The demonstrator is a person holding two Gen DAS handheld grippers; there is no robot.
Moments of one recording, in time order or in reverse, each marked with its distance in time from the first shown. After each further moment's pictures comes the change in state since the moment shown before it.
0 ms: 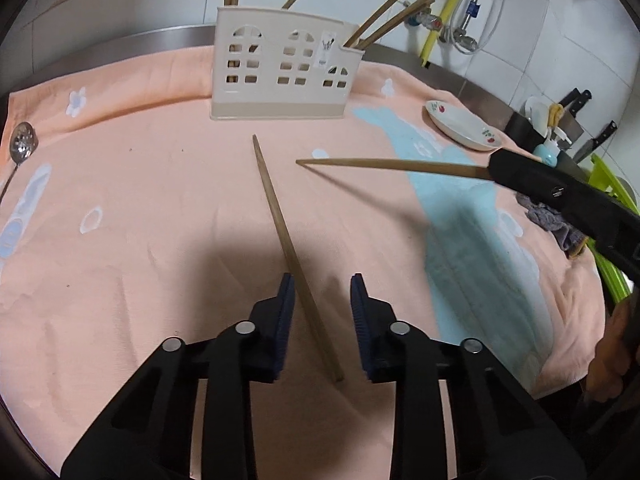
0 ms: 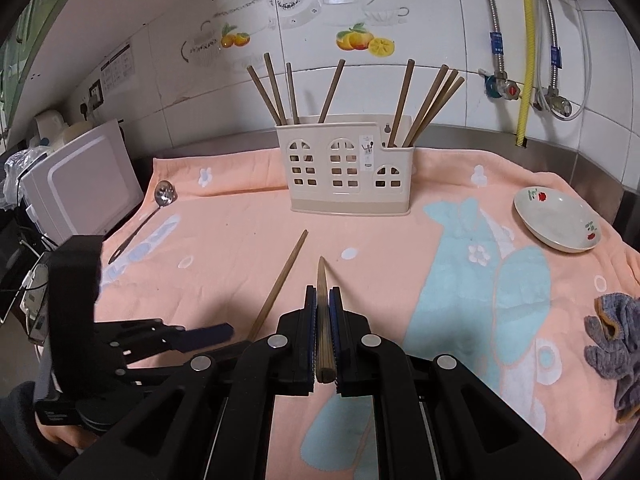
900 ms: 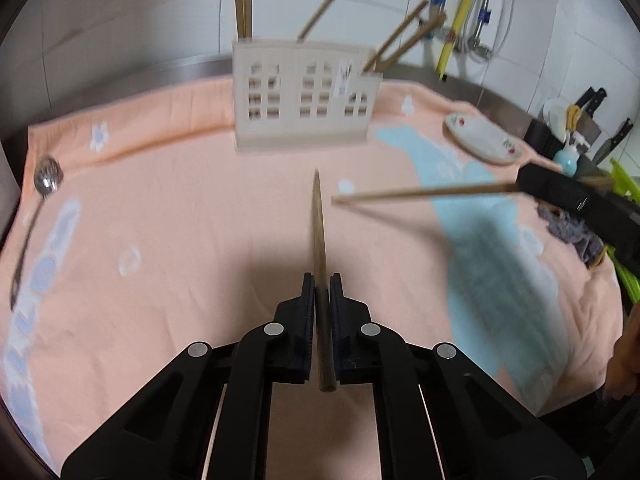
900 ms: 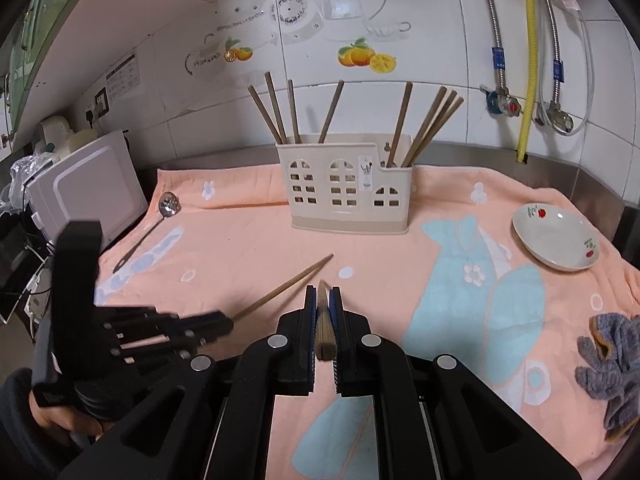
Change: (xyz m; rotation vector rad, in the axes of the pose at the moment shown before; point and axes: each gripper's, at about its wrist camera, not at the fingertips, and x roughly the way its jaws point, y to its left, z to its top) left arm -0.022 0.001 0.030 0.045 -0.063 0.104; right arm -0.009 -0.005 0.017 -0.014 -0.037 0.018
